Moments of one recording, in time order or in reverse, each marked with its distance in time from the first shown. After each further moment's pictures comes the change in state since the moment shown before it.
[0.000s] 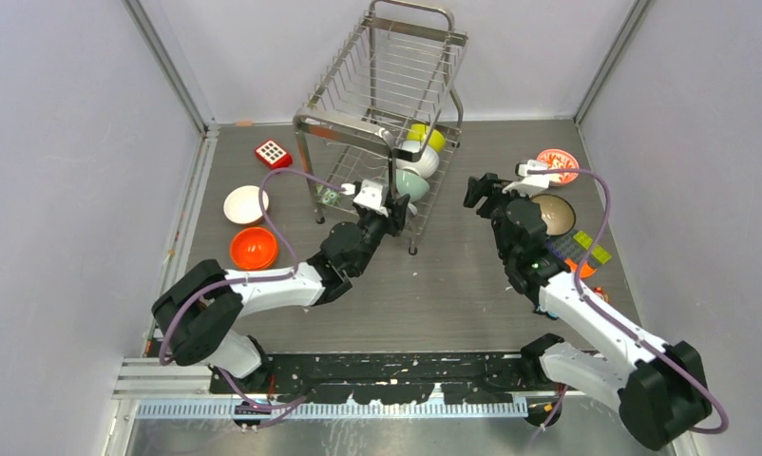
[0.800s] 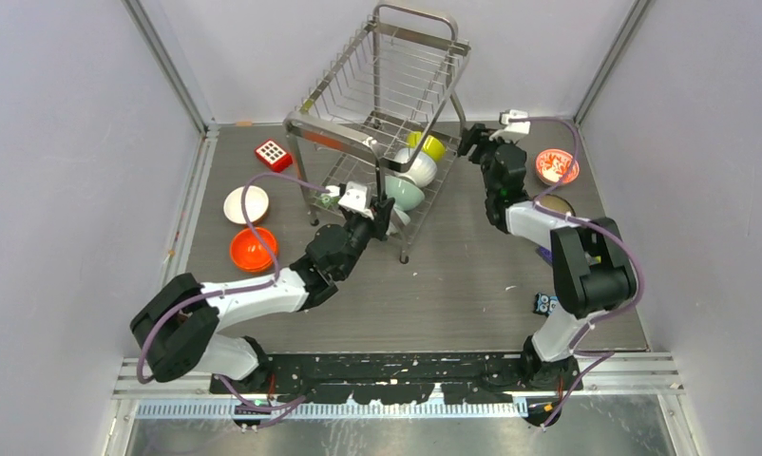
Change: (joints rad) left arm 0.035 -0.100 -0.061 -0.068 0.016 -0.034; right arm -0.240 0.697 0.294 0.502 -0.226 -0.093
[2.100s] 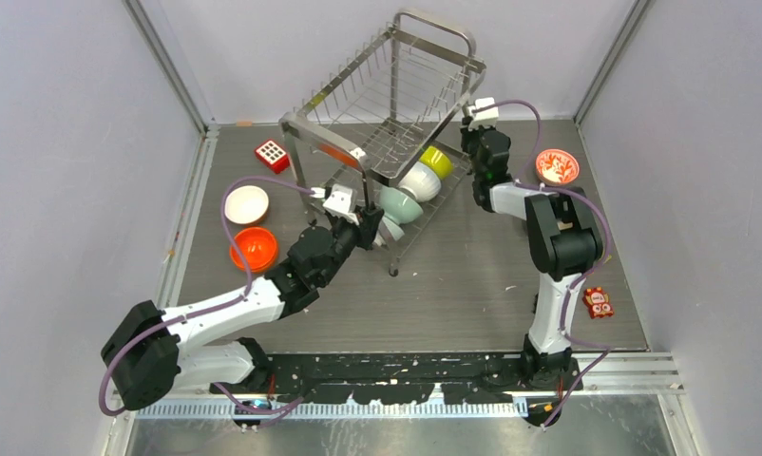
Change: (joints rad) left arm 0.027 -0.228 -0.038 -0.314 0.063 -0.082; right arm -0.006 0.370 0.328 0.058 -0.101 -0.394
